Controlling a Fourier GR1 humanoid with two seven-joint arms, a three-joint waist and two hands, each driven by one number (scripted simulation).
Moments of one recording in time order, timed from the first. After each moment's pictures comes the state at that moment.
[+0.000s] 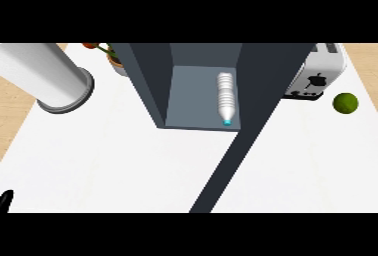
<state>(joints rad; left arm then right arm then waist) 0.71 0.49 -0.15 -2.30 0.67 0.00 -0.49 0.50 -0.14 0.60 -2.31 0.17 0.43 0.17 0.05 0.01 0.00</state>
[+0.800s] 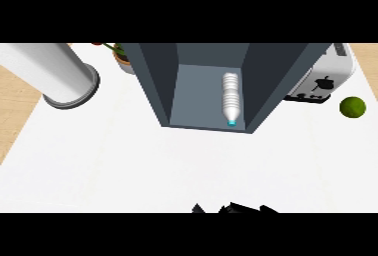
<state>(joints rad) 0.85 0.55 0.05 -2.29 0.84 -0.22 -0.52 0.20 -0.15 0.52 -2.20 -0.09 0.35 0.33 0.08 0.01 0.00</state>
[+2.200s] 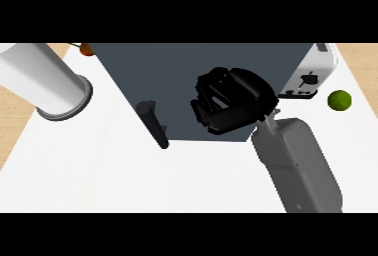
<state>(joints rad) 1.02 0.50 0.36 -2.24 1.07 -0.51 -0.47 -0.66 -0.02 0.14 -1.43 -0.51 0.33 0.40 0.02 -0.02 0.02</state>
